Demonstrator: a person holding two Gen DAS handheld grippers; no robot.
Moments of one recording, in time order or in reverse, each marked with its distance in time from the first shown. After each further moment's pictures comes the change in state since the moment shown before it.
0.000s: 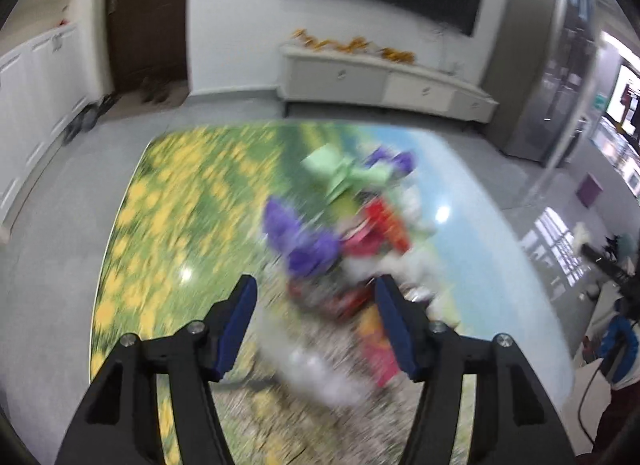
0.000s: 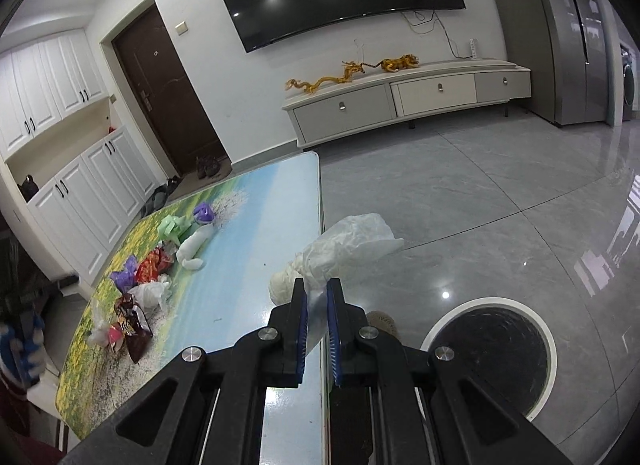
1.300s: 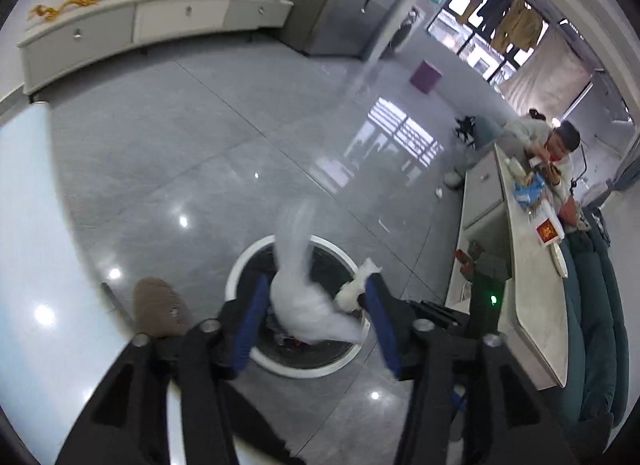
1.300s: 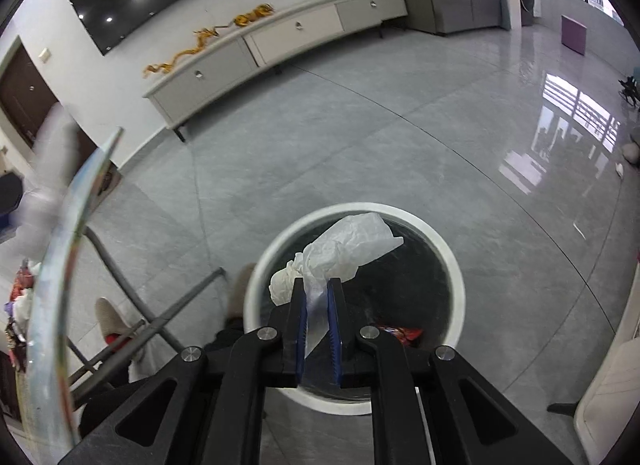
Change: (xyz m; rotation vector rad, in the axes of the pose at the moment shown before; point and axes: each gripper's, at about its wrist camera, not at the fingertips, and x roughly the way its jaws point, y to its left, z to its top) left arm 0.159 -0.428 0.033 0.396 0.308 -0.625; right arm 0.022 -0.196 -0.079 0.308 0.154 -0.305
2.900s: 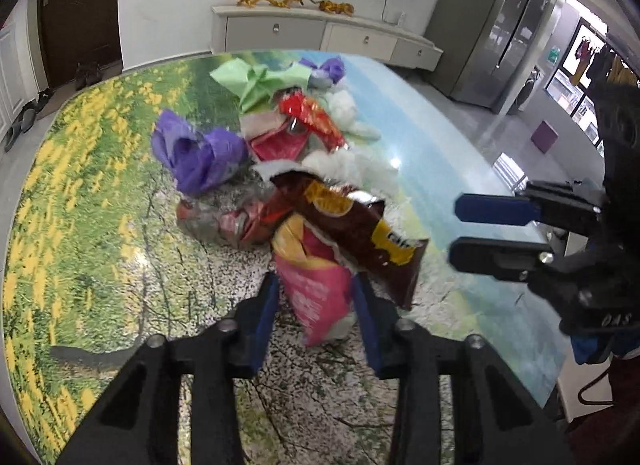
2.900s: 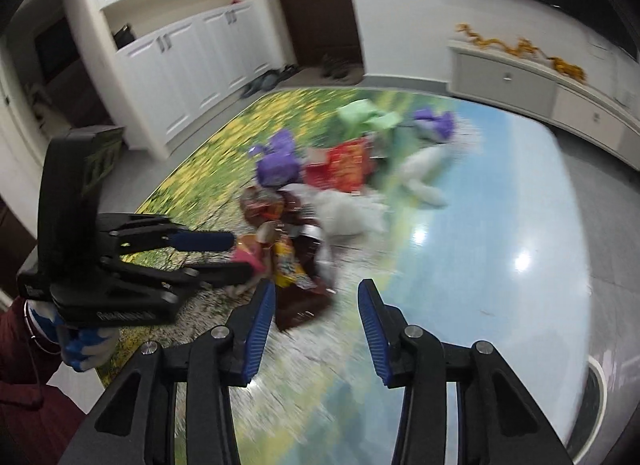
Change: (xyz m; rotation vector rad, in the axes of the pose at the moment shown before) left arm -0.239 0.205 -0.257 -0.257 -0.168 0.414; right arm -0.043 0.404 -0.101 -0.824 0.150 0.489
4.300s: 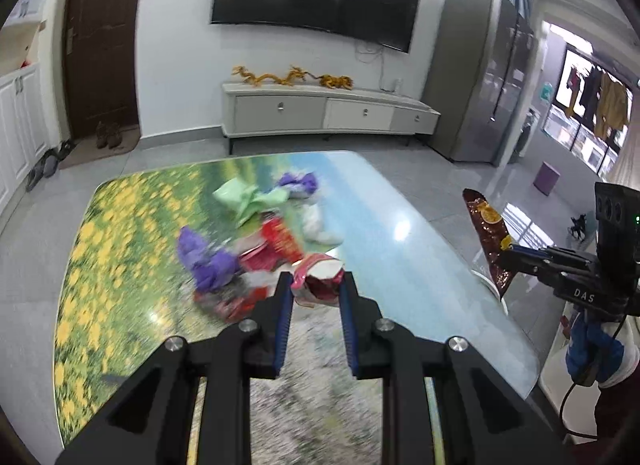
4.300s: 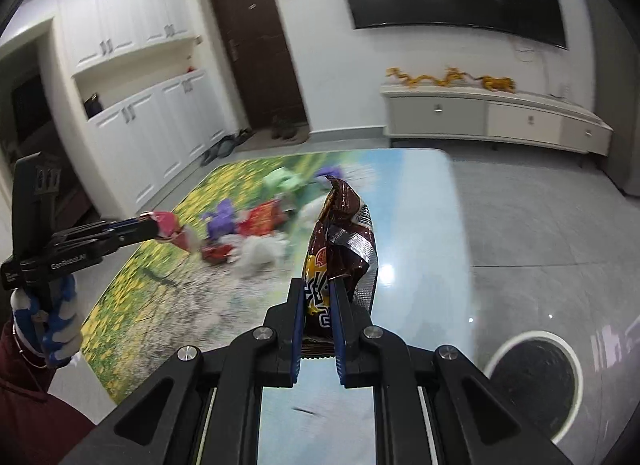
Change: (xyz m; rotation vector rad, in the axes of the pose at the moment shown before) left arm -0.090 -0.061 0.031 0.032 -0.271 0.052; right arm -0.126 -0.063 -0.047 0.160 -0.249 -0.140
